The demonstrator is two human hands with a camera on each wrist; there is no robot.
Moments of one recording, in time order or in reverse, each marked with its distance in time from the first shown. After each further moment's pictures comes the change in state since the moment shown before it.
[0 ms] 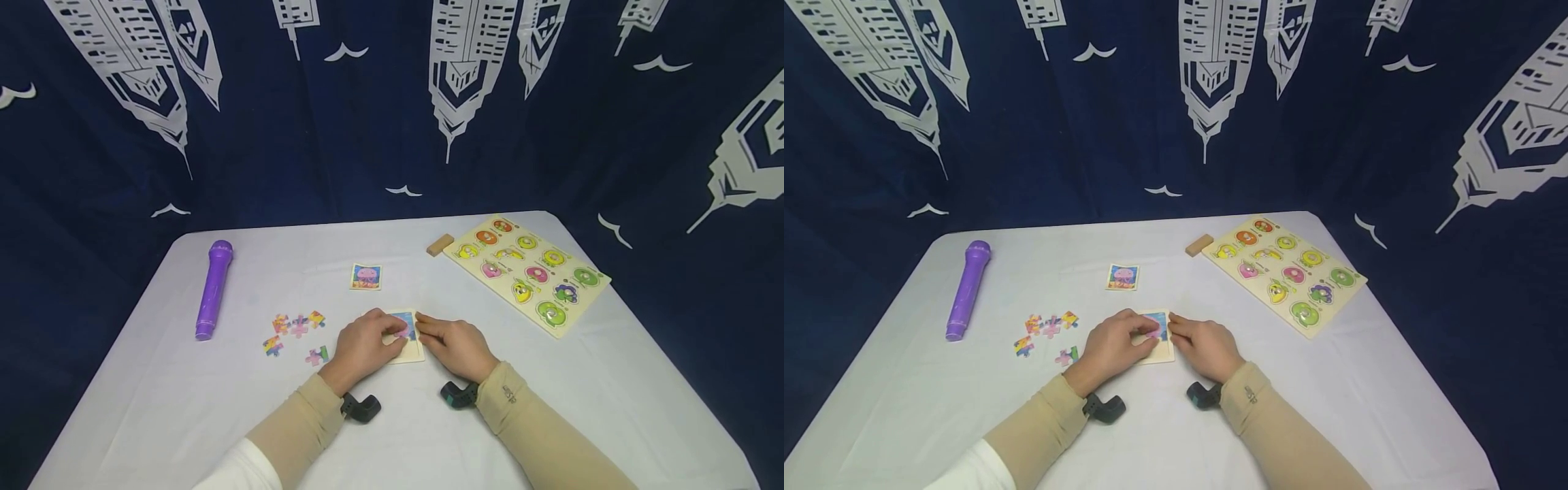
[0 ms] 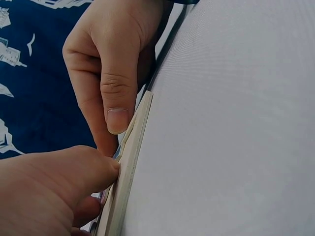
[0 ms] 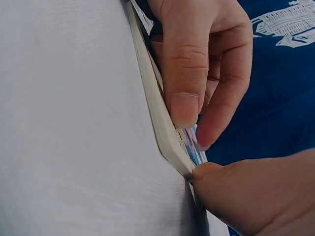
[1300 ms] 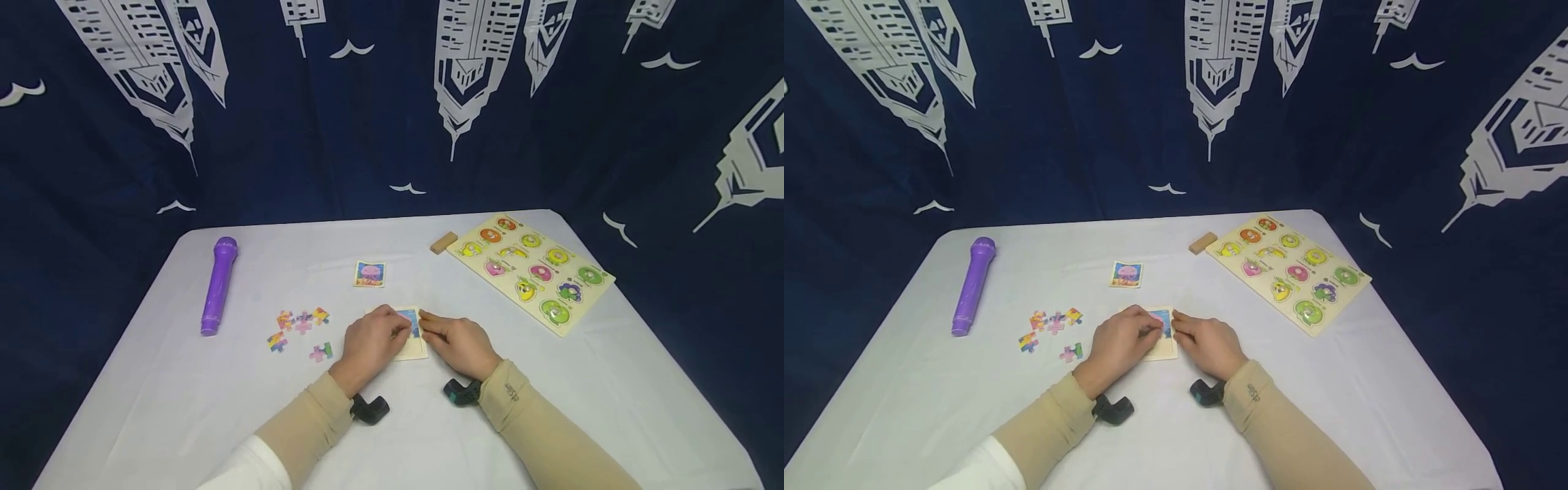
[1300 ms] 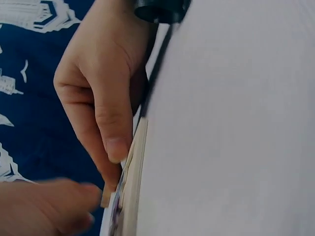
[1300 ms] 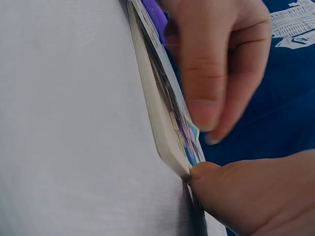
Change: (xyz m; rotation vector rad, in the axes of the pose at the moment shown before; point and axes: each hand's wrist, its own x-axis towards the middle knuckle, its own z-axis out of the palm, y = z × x) left_hand 0.001 0.019 -0.007 0.084 0.081 -0.016; right_hand 0.001 -0.001 0.000 -0.011 -0.004 0.018
